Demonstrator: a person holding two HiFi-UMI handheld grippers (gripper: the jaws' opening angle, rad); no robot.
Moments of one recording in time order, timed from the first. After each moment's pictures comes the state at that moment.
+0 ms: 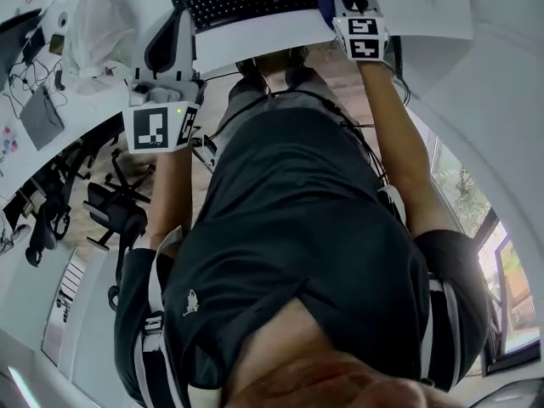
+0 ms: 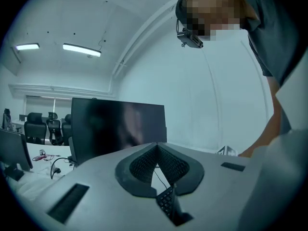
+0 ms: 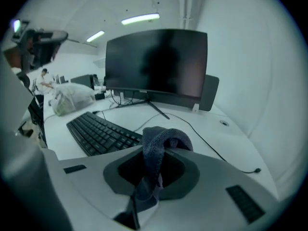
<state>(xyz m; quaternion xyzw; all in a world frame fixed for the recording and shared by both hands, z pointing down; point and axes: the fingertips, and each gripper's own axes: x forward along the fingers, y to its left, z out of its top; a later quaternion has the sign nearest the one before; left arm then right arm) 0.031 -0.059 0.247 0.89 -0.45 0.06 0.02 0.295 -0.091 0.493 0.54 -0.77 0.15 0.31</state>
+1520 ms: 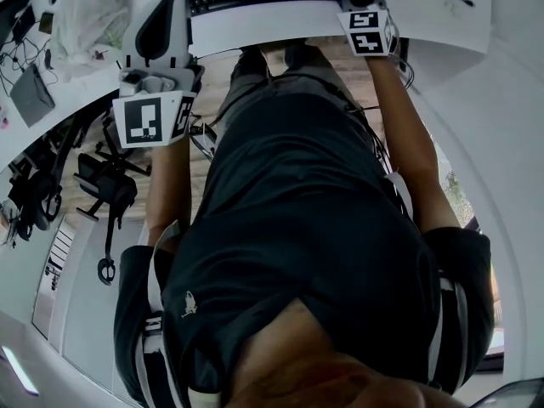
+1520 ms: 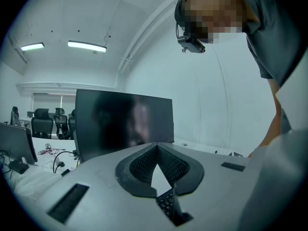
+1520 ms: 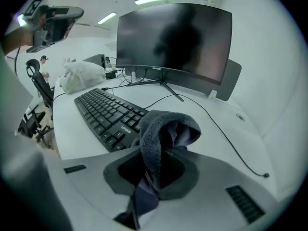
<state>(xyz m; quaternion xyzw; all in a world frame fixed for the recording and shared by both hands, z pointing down) 0.028 -0.087 0.265 0.87 -0.49 0.08 0.05 0.289 -0.086 0.544 0.46 -0.77 0.16 0.41</state>
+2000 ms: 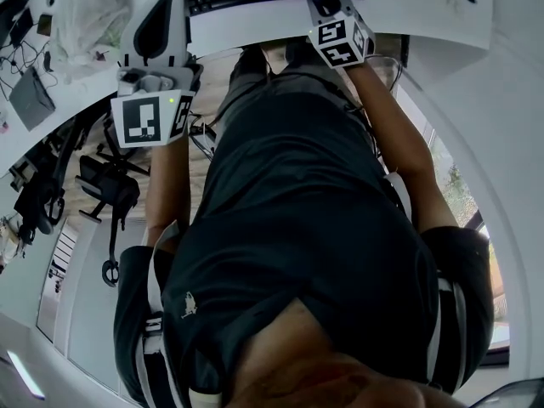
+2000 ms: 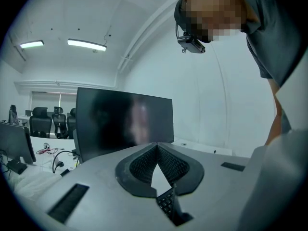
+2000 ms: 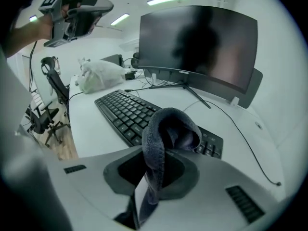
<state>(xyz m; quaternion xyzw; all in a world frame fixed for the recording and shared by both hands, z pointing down) 0.018 -0.089 0.268 0.87 -0.48 0.08 0.05 0.203 -0.048 0.548 0.39 -0.81 0.15 0.41</state>
